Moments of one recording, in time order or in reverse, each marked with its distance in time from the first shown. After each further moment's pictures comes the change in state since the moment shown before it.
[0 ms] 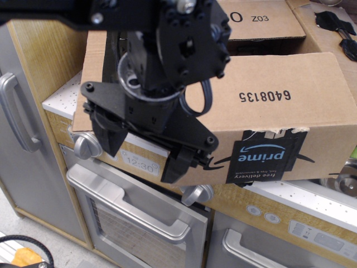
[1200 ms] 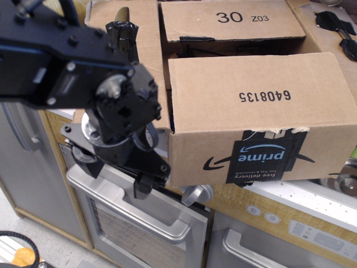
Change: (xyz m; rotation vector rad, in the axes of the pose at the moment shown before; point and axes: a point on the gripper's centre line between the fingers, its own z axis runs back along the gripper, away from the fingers) arm 0.000 0.027 -0.068 -0.042 -0.075 0.009
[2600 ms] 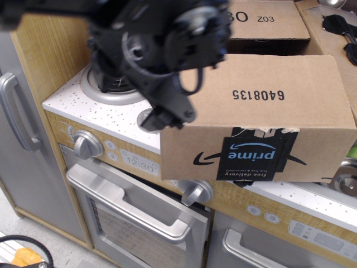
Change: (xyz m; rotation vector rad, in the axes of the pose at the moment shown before) arm 0.054 -0.005 0.069 0.299 -0.126 -0.267
